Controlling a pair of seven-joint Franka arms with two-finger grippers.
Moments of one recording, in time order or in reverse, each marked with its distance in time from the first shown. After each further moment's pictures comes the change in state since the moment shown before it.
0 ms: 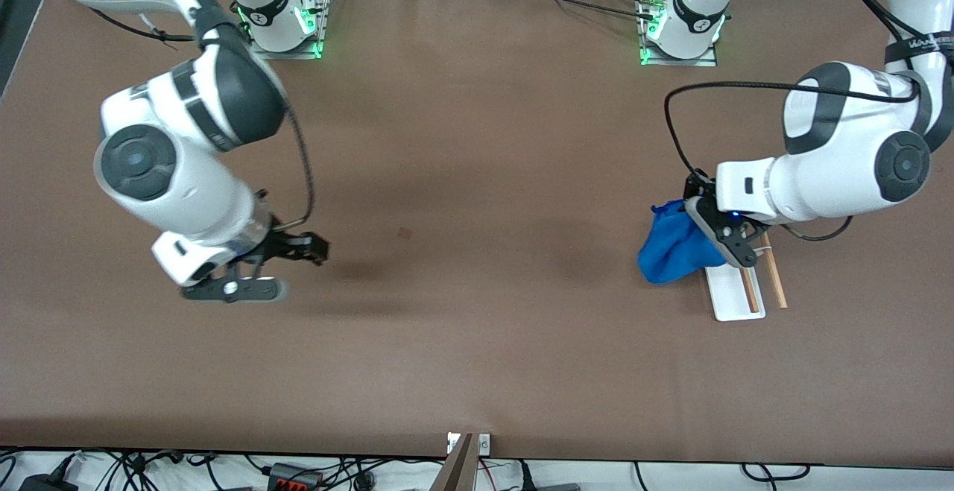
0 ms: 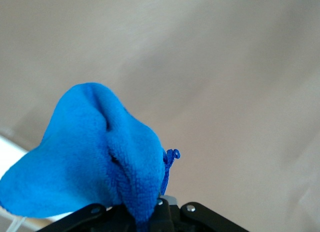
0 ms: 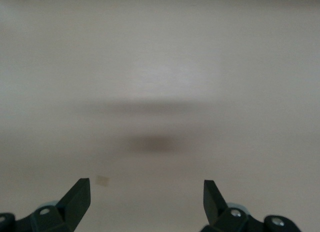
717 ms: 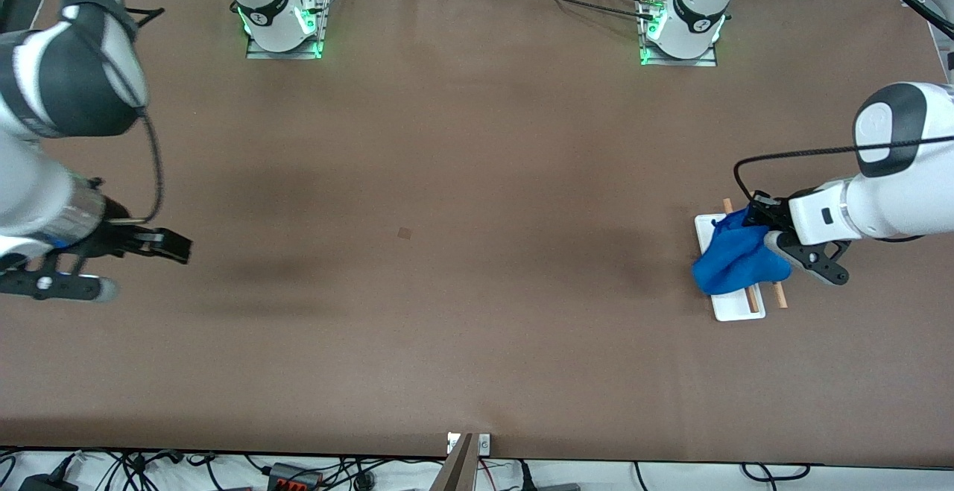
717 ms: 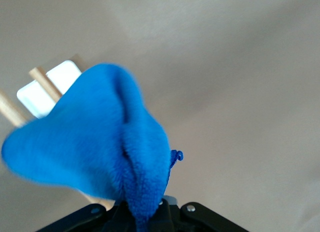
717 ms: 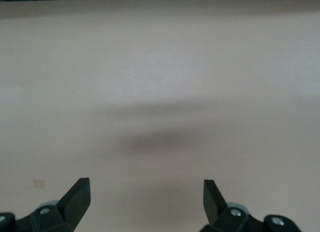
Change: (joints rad) left arm 0.145 0.058 0.019 0.029 0.080 -0.025 -0.113; right arm 0.001 -0.188 -0.398 -0.055 0.224 -0.050 -0.296
